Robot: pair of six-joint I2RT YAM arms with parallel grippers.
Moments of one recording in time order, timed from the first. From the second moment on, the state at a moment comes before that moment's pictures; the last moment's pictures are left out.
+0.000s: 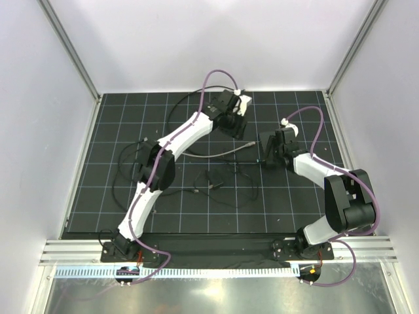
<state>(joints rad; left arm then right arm) -0.68 2.34 2.18 -0.71 0.18 -0.13 0.22 1.51 0.79 -0.10 0.13 0.45</state>
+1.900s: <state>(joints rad) -0.74 2.09 2.31 -0.66 -0.37 0.02 0.22 1.51 0.78 -0.07 0.07 0.46</state>
